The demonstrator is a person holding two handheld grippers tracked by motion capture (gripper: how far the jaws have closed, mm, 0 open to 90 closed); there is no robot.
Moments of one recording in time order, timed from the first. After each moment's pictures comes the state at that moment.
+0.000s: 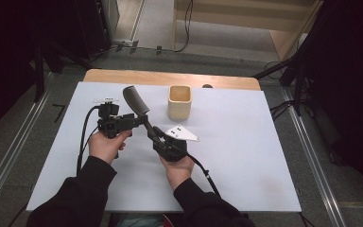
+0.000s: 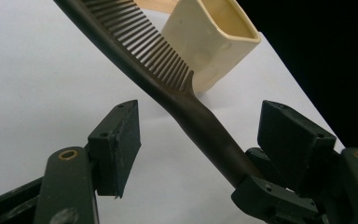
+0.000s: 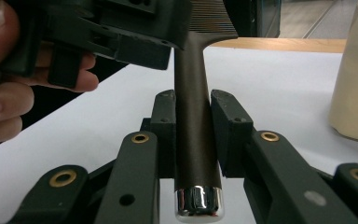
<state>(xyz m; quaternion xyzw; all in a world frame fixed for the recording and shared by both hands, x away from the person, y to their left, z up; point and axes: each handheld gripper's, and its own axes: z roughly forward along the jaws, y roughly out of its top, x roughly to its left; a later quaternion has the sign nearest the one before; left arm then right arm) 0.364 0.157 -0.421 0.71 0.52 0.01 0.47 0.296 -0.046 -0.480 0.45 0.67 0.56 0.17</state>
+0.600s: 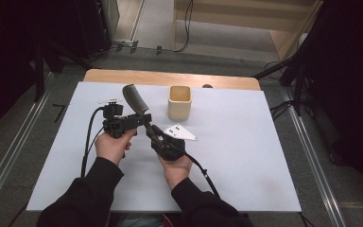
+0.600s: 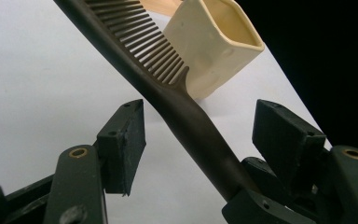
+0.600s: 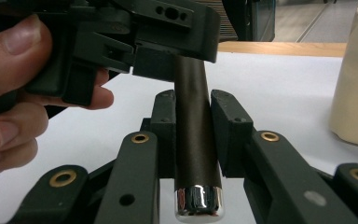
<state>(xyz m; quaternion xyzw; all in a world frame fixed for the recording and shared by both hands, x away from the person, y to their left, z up) 0.365 0.146 -0.426 0.69 0.54 0.01 0.48 0.298 -0.041 -0.478 0.45 0.67 0.57 0.18</state>
